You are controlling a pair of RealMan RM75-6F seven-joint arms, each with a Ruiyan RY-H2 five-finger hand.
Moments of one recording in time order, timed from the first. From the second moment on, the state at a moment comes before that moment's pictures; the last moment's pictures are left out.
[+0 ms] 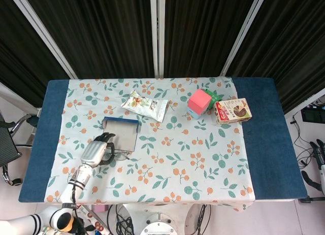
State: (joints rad) left arm -0.50 -1.60 -0.11 -1.39 1.29 1.03 0.09; right arm 0.00 -1.22 0.06 -1.15 -1.49 1.52 0.26
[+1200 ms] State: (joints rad) left arm -0.80 -1.81 -0.11 -0.73 1.53 0.95 -0.27; right arm -0.03 -1.17 0.09 -1.25 -1.46 1.55 0.20
